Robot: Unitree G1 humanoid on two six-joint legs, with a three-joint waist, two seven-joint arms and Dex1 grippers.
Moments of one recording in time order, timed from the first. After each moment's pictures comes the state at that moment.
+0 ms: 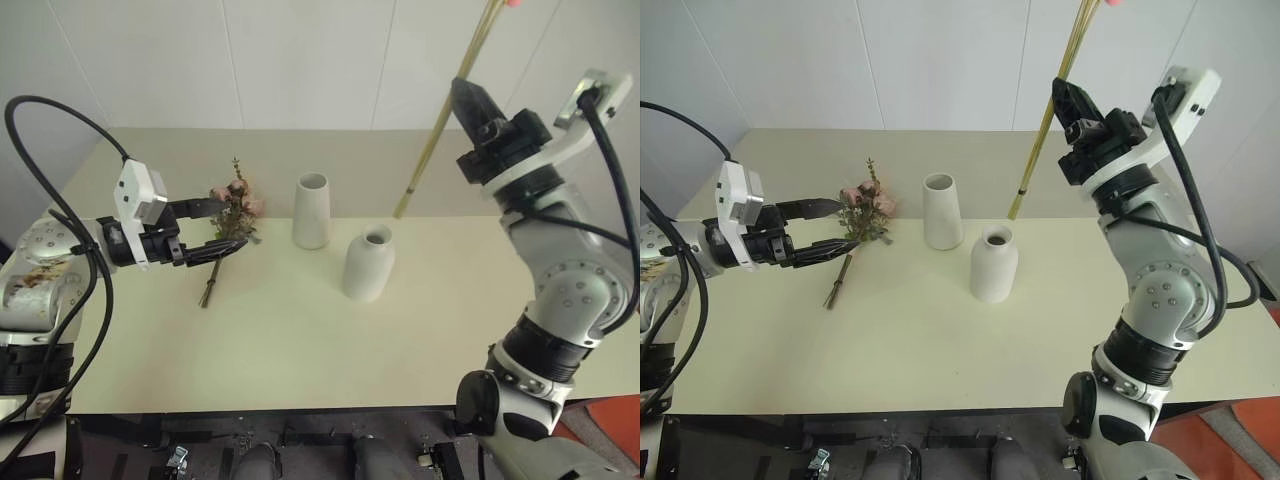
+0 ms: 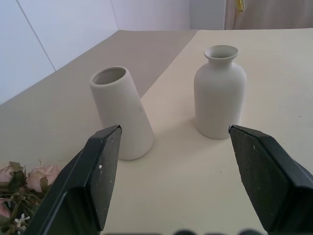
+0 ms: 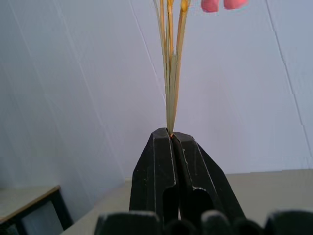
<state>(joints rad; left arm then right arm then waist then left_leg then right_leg) -0.55 0.86 0.18 -0.04 -0.54 0.44 -1.13 -0.80 -0.17 -0.46 -0.43 0.78 0.83 0.17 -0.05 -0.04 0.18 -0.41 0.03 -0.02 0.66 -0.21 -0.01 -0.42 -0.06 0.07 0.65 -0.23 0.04</state>
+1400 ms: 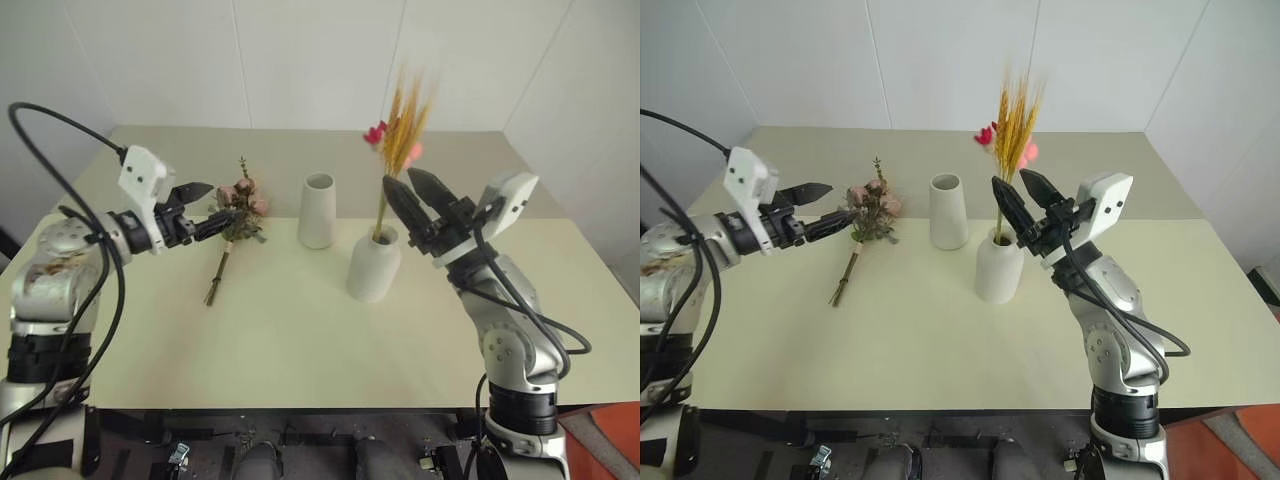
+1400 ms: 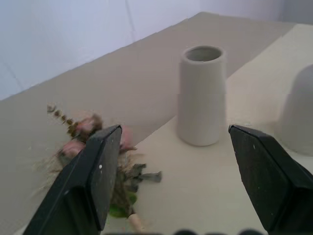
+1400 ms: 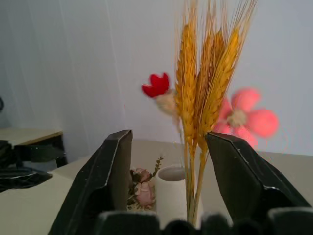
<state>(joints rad) -0.67 0.76 0.15 -0.01 -0.41 0.68 -0.70 -0.42 -0.28 -0.13 -0.43 0.57 0.39 0.41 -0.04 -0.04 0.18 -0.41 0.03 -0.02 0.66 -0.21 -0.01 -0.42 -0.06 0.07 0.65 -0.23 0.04</state>
